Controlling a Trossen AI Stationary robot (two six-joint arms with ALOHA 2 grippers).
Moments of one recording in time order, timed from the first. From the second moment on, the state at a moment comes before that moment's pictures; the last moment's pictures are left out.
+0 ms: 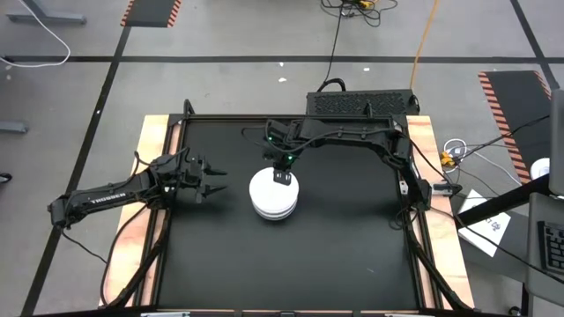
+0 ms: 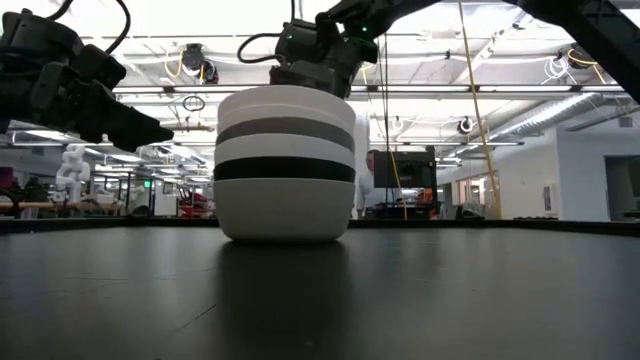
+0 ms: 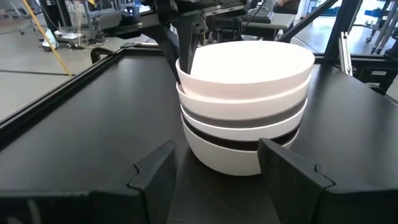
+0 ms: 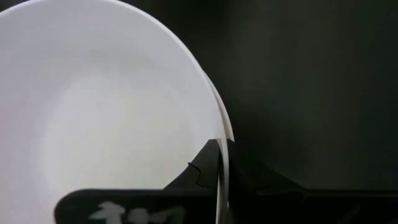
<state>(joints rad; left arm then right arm) 0.39 0.27 0.01 0.06 0.36 0.04 -0.26 2.13 1.86 -0.88 -0.31 -0.07</state>
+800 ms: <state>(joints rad) 0.39 0.27 0.01 0.06 0.36 0.04 -0.24 2.12 1.86 -0.87 -0.37 -0.03</state>
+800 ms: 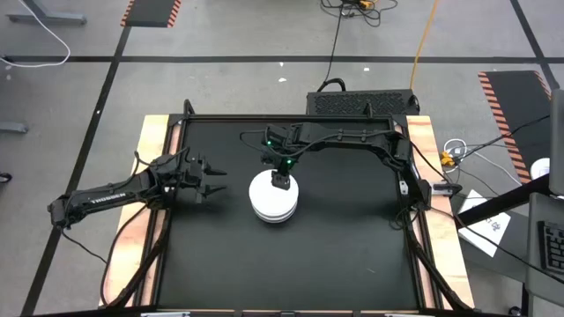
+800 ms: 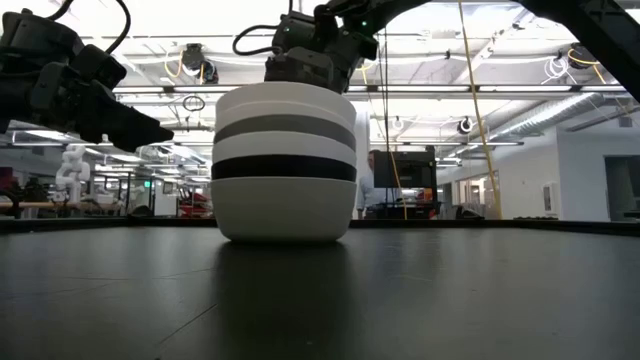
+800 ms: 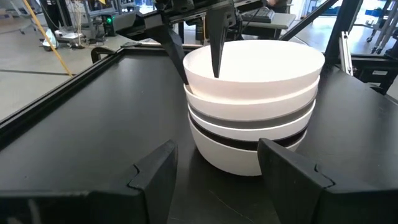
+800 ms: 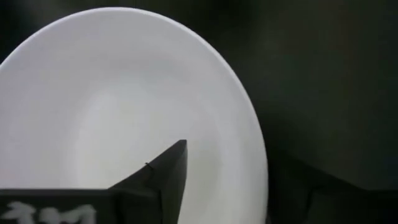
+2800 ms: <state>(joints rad) 0.39 0.27 0.01 0.06 0.37 0.06 -0.22 2.00 1.86 -0.87 -0.39 -0.13</state>
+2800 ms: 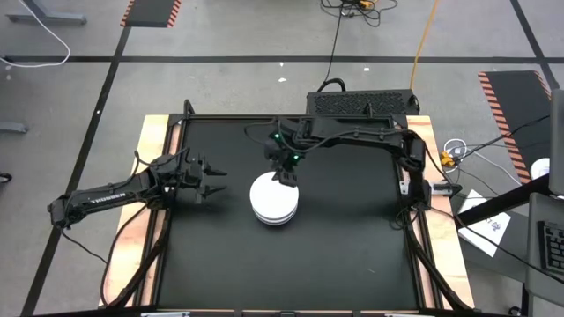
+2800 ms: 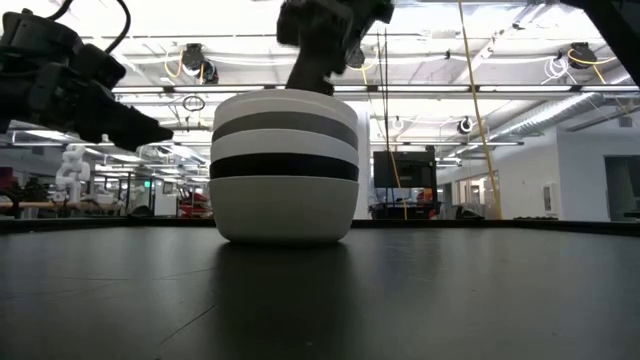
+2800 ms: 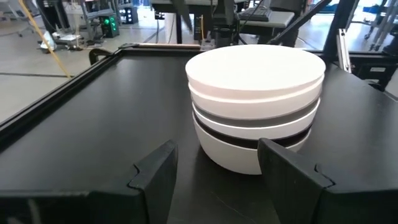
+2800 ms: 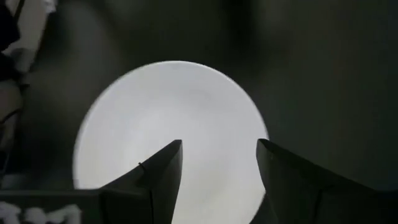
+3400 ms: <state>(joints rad) 0.39 0.26 0.01 0.09 0.49 0.07 -0.28 1.24 1.00 -0.33 -0.34 -0.02</state>
